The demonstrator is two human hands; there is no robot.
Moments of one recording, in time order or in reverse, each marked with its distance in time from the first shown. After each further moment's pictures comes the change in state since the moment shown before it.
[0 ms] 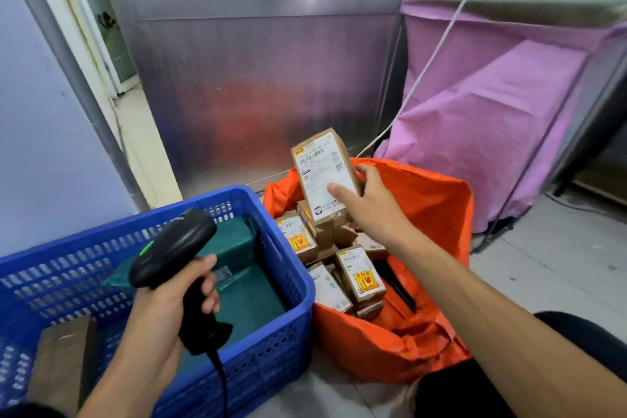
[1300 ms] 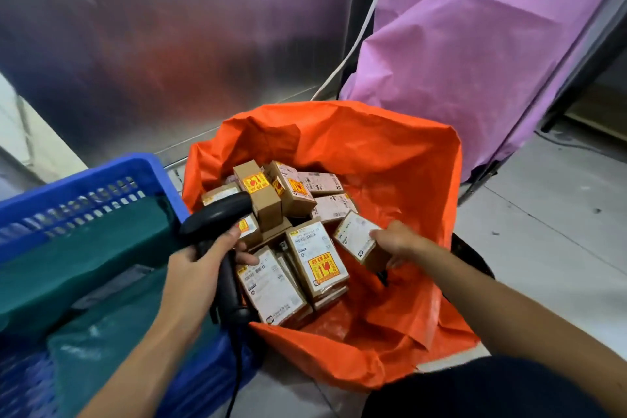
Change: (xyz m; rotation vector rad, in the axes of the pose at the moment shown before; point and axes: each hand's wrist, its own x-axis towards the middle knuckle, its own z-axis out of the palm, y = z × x) left_hand 0.126 -0.139 0.127 0.355 0.005 -0.154; right_hand 0.106 0.285 -0.059 -0.459 -0.226 0.788
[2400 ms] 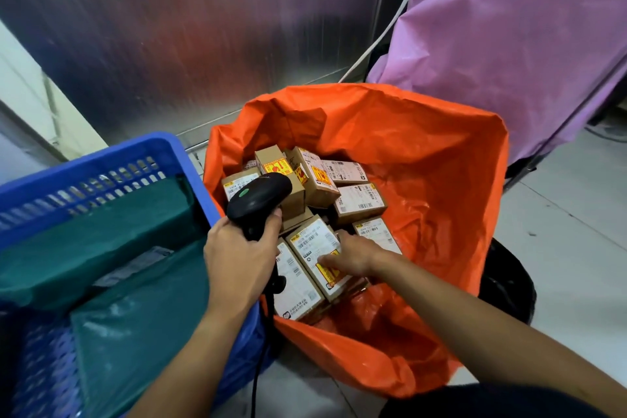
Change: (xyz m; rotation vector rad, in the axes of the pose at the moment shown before) left_hand 0.042 -0.043 0.013 0.509 0.217 0.329; right_hand 0.019 -0.046 0.102 -0.427 -0.193 -0.411
